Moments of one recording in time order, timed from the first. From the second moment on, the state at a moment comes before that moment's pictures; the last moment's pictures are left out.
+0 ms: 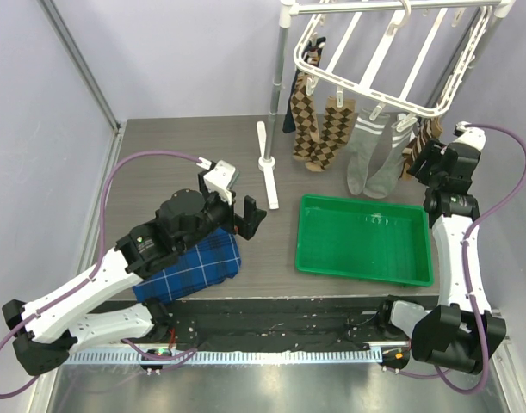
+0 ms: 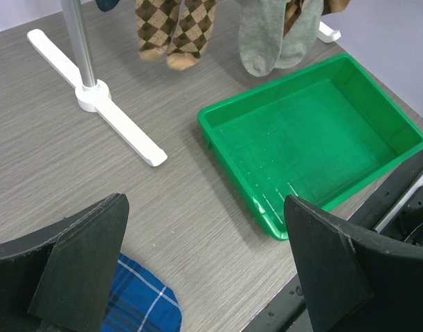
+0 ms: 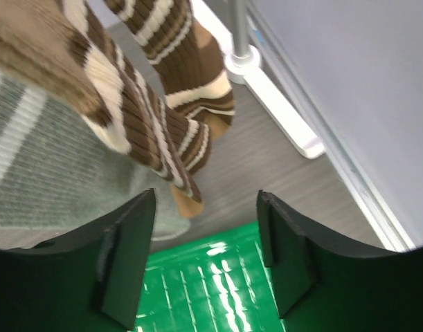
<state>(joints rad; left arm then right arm) -0.95 0.94 1.04 -0.34 -0.22 -0.21 -0.25 1.08 1.03 -0.34 0.12 0.21</state>
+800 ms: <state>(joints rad) -0.95 0.98 1.09 -0.36 -0.16 -0.21 -0.26 0.97 1.11 -0.42 -0.14 0.29</state>
